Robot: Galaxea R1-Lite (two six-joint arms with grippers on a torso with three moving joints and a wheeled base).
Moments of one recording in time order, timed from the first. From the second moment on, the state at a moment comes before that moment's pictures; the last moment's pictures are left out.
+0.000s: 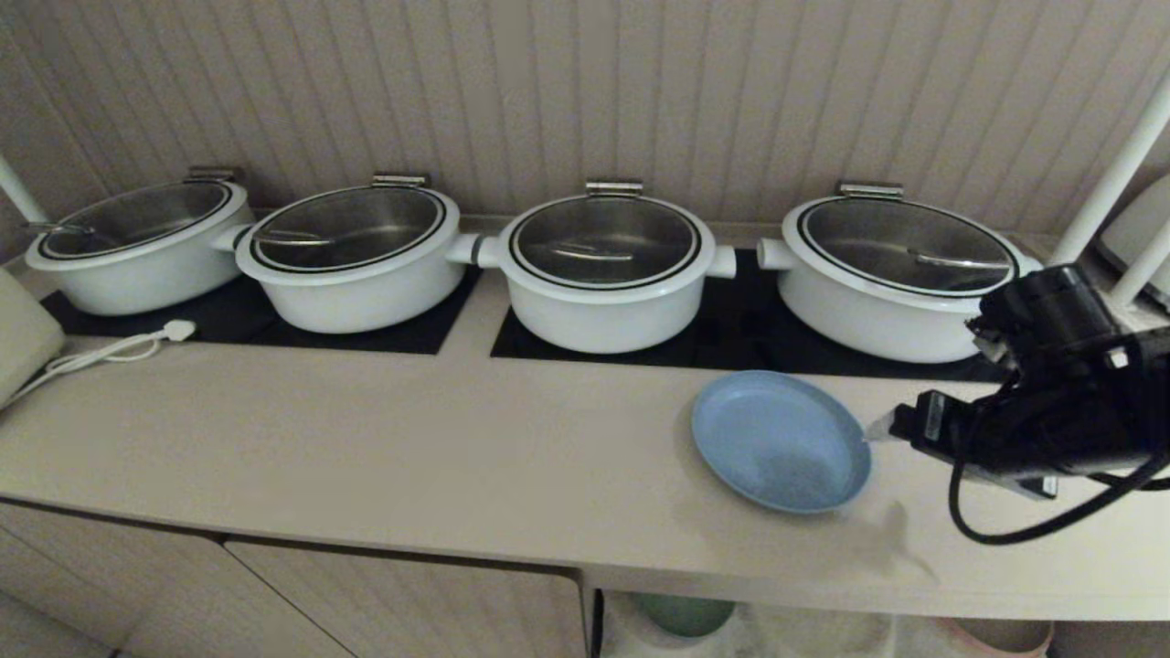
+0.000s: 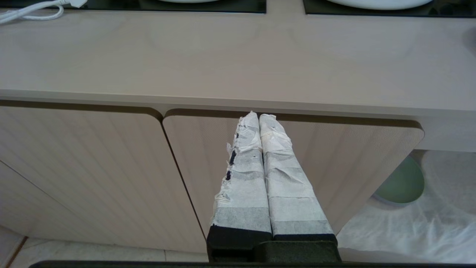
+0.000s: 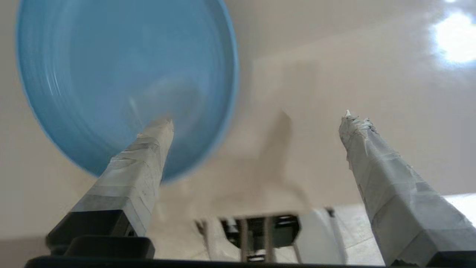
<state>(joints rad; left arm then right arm) 0.00 0.00 -0.01 0.02 -0.02 -0.01 0.22 1.62 -0.96 0.23 -0.09 0.57</state>
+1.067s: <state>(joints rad) 0.00 0.00 -0.01 0.02 -0.02 -0.01 0.22 1.26 -0.71 0.21 -0.10 0.31</state>
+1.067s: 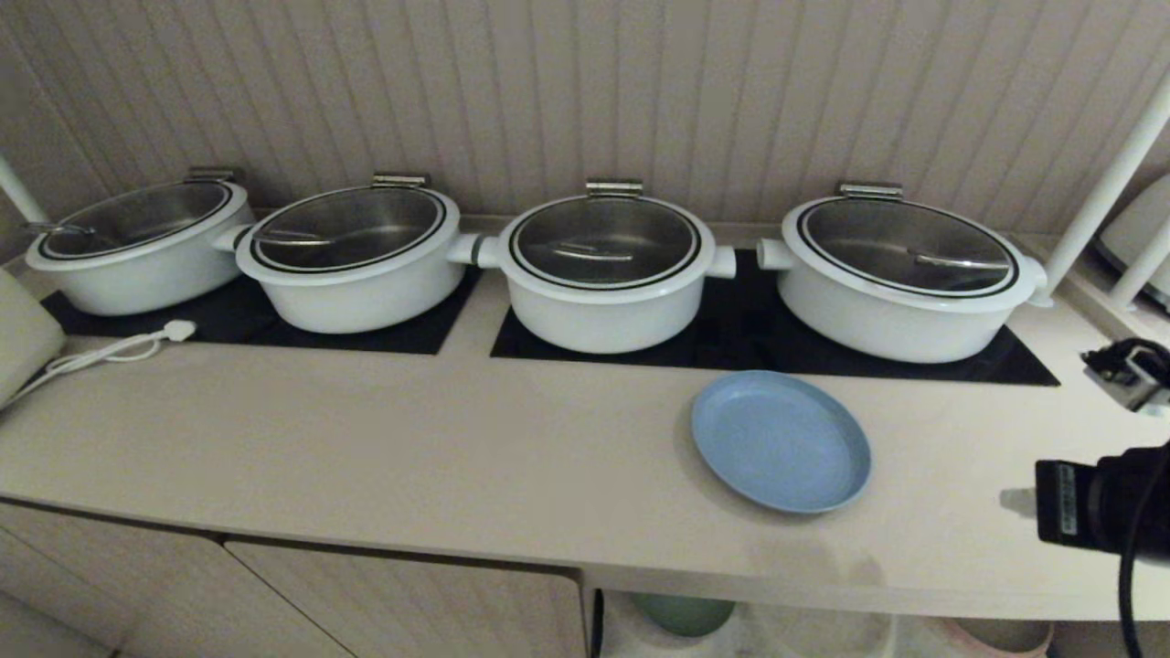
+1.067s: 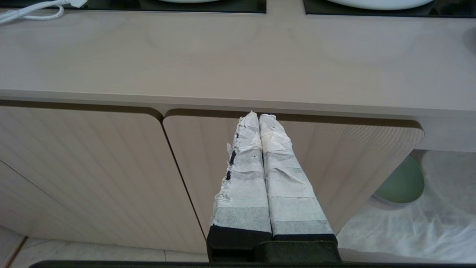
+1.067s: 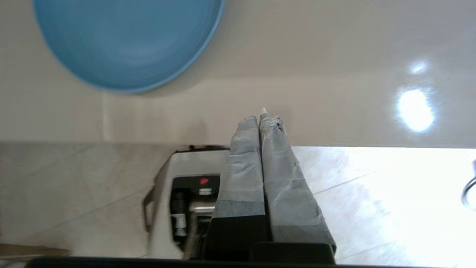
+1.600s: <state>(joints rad) 0.00 0.00 -0.01 0.02 -0.02 -0.01 0.22 1.08 -0.57 0.13 -0.11 0.18</state>
